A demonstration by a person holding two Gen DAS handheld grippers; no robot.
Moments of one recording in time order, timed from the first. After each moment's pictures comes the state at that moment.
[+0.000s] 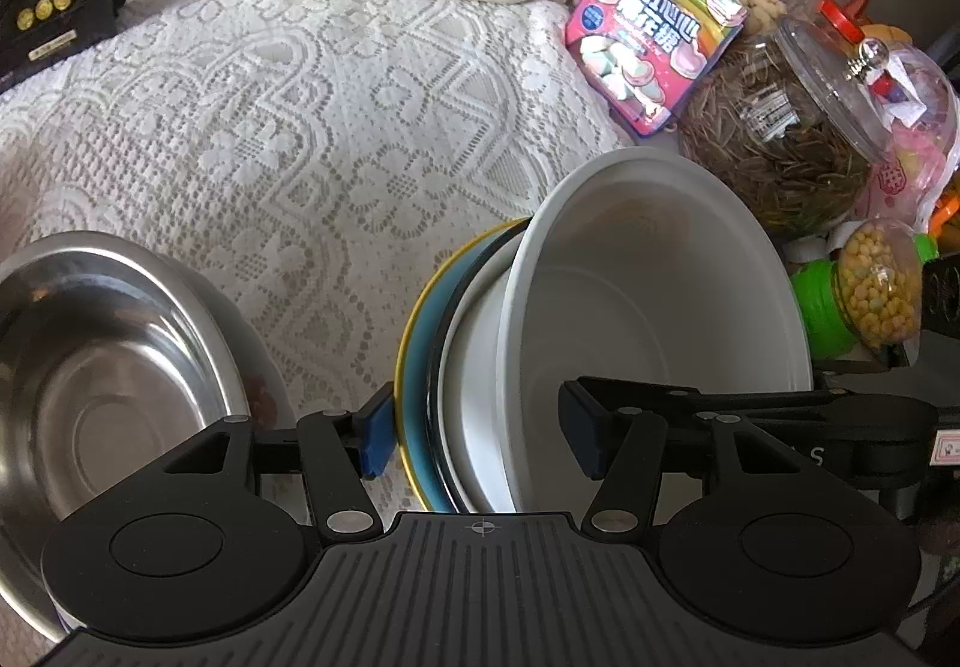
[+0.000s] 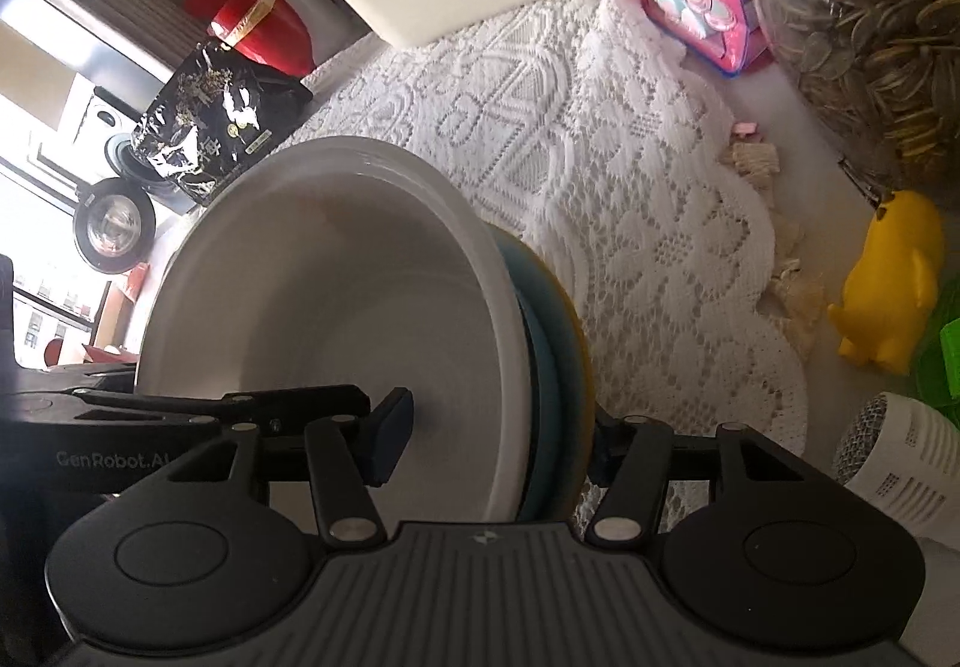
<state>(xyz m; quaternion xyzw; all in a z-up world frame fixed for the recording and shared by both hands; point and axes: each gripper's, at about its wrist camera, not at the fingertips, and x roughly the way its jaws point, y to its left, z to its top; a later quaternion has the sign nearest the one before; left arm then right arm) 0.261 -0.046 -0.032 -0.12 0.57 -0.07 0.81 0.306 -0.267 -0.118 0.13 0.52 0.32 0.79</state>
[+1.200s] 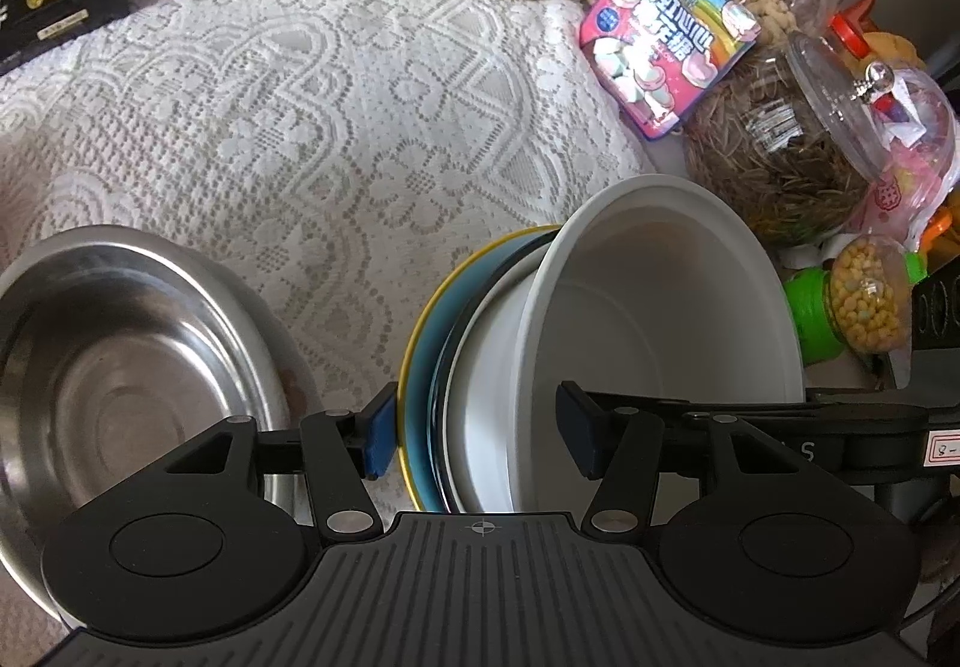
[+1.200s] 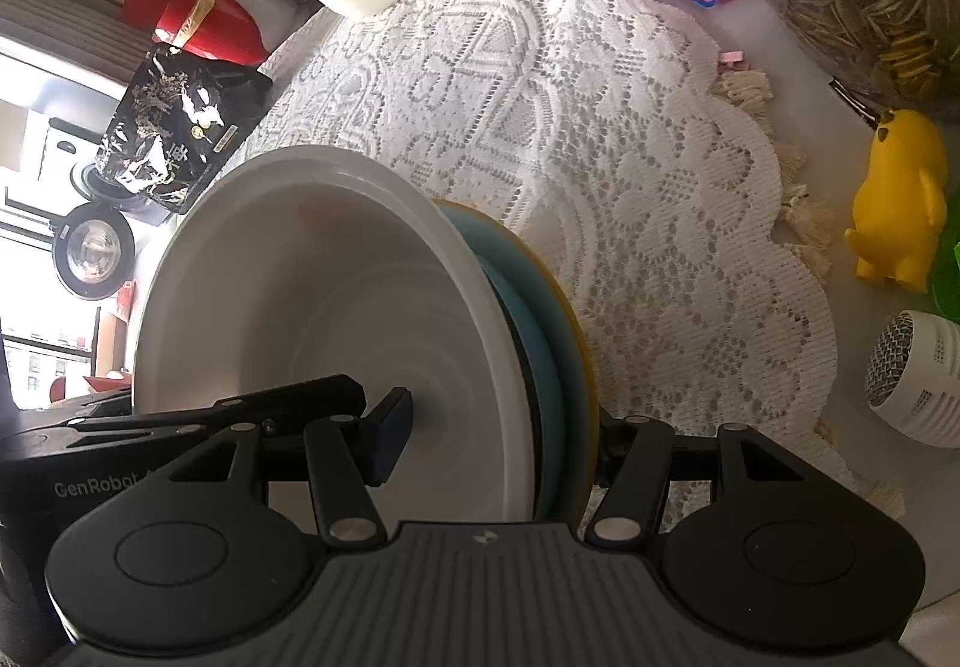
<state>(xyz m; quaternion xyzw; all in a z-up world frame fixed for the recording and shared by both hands) 0.262 -0.029 -0.024 -0.14 0.58 -0.07 0.80 0.306 -0.255 -0.111 0.16 0.58 0.27 0.75</state>
